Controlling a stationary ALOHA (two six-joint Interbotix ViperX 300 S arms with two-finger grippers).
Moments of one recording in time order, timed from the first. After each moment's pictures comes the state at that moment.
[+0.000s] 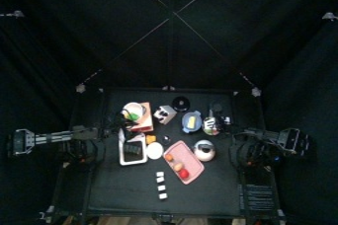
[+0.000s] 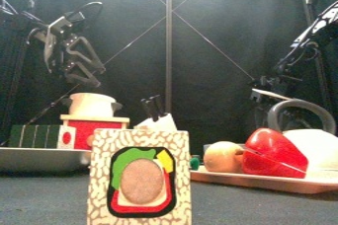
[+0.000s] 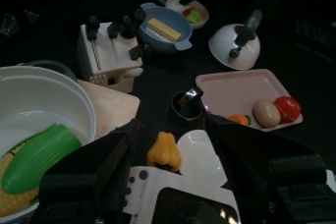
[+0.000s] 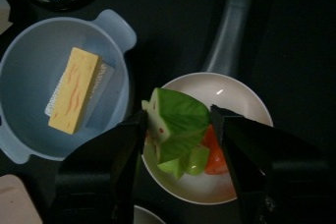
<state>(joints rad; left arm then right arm) 0.31 -0.68 1.09 0.46 0.00 -0.69 -0.48 -0.34 0.99 -0.69 0.50 1.42</state>
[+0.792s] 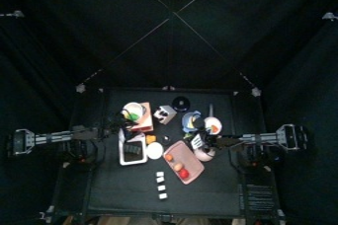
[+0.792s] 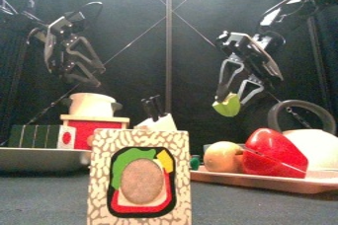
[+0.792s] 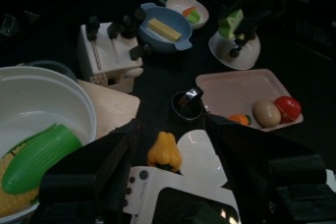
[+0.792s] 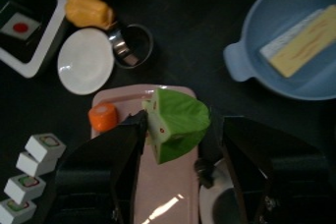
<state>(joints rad) 0.31 -0.68 1.09 0.46 0.00 -0.69 -0.02 -0.26 0.78 -0.66 0.44 1.42</state>
